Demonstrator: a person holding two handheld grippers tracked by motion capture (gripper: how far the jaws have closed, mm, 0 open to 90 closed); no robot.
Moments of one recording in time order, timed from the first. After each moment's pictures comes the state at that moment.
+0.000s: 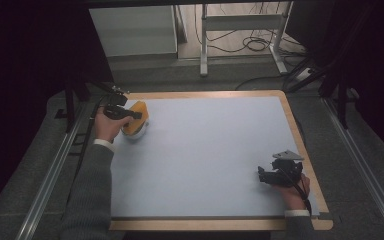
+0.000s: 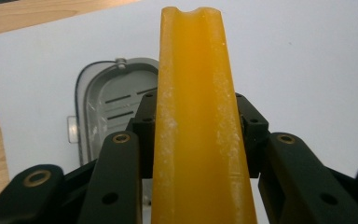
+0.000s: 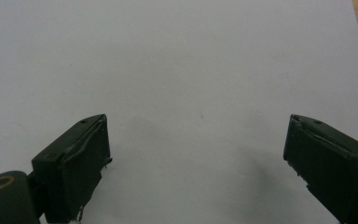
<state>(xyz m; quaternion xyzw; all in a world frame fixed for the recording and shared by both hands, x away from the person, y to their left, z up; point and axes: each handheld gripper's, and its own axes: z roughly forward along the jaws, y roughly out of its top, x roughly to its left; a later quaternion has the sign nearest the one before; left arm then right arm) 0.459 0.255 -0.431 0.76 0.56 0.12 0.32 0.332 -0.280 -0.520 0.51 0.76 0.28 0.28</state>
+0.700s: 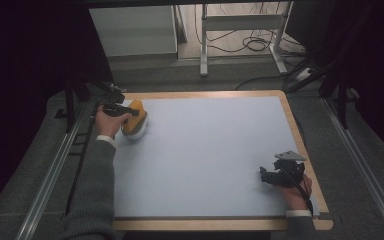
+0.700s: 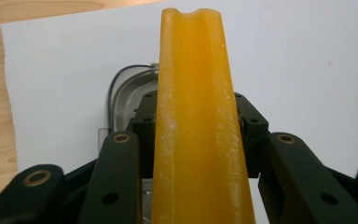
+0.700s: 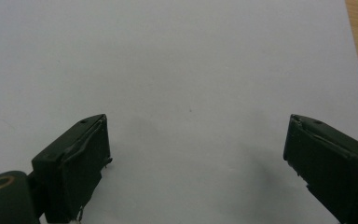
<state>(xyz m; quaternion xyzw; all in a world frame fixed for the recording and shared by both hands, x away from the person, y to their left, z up) 0.484 0.271 -0.451 0.73 0.60 0.12 0.31 0.331 -0.285 -0.522 0.52 0.76 0.28 0.28</state>
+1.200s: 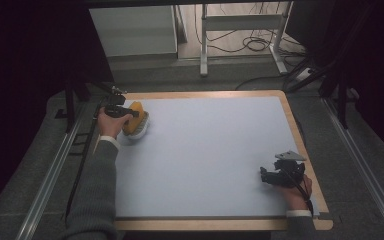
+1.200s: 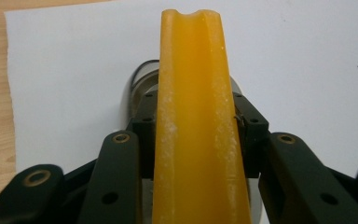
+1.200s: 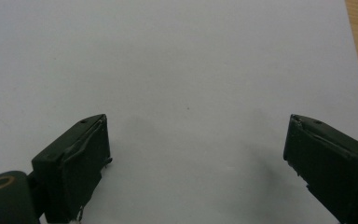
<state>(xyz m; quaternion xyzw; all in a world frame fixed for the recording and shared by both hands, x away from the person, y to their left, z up) 0.492 0.273 -0.466 0.72 0.61 0.12 0.31 0.332 -0.286 -0.523 0.52 0.76 0.28 0.28</state>
